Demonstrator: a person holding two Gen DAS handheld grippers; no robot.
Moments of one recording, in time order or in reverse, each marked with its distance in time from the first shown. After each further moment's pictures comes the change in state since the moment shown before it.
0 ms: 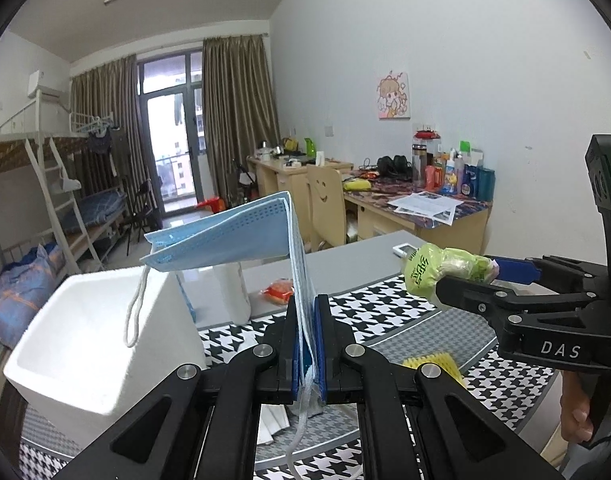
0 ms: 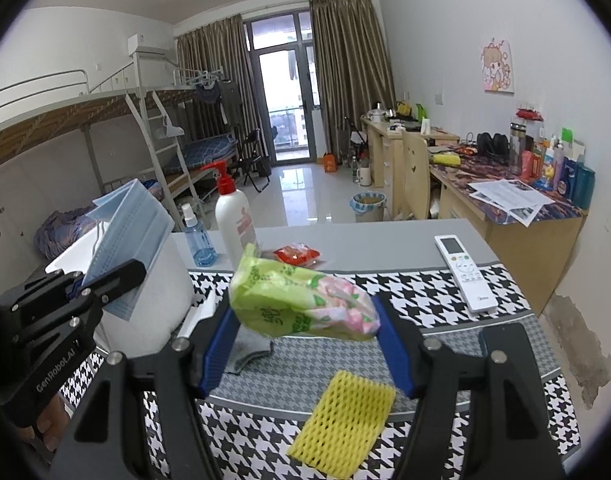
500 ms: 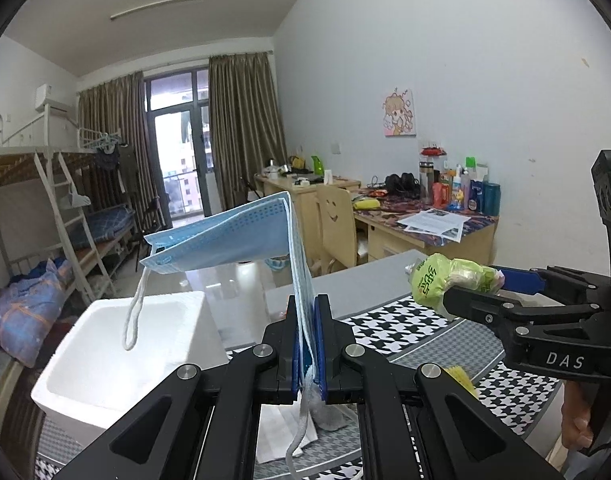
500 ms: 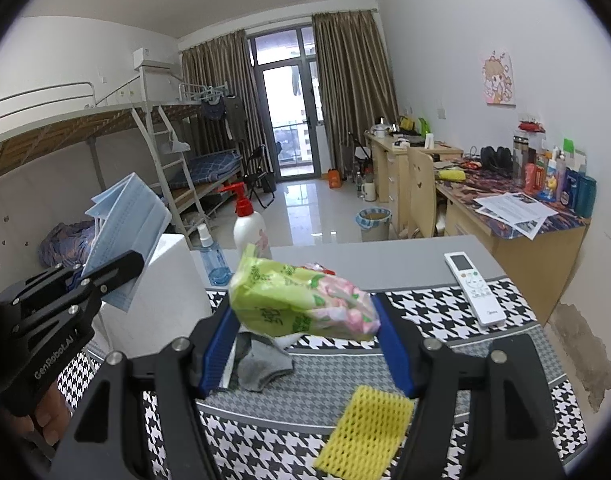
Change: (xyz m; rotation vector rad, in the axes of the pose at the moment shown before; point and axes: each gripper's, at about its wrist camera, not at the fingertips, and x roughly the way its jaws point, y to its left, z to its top) left arm -0.011 0.017 0.012 0.005 -0.064 0.033; right arm -0.007 0.021 0.010 0.001 -0.057 0.023
